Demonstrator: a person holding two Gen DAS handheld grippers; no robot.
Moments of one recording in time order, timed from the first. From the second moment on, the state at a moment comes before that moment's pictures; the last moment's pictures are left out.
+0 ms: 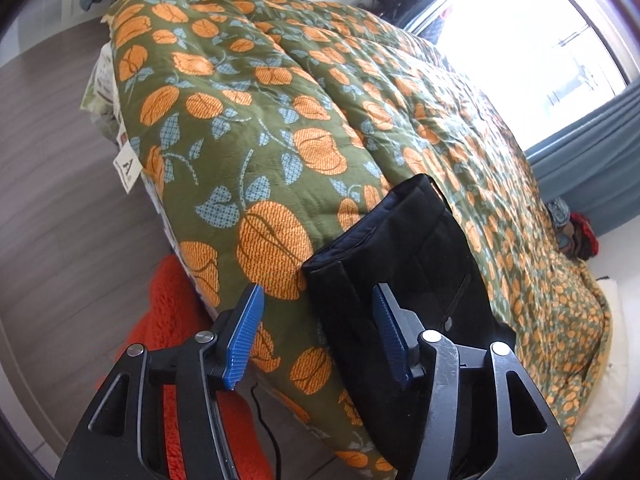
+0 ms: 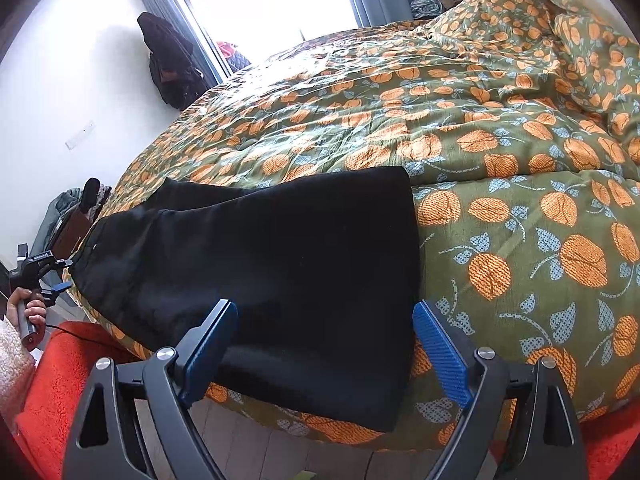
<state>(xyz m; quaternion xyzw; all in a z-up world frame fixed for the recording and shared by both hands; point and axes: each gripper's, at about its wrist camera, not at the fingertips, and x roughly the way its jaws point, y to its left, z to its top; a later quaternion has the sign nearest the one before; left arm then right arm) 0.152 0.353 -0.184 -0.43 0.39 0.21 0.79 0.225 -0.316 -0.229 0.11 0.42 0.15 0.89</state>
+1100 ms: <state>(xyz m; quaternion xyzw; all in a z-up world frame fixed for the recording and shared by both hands) 0.191 0.083 -0.042 -0.23 0.38 -0.18 0.88 0.232 -0.340 -0.220 0.16 0.39 0.12 0.90</state>
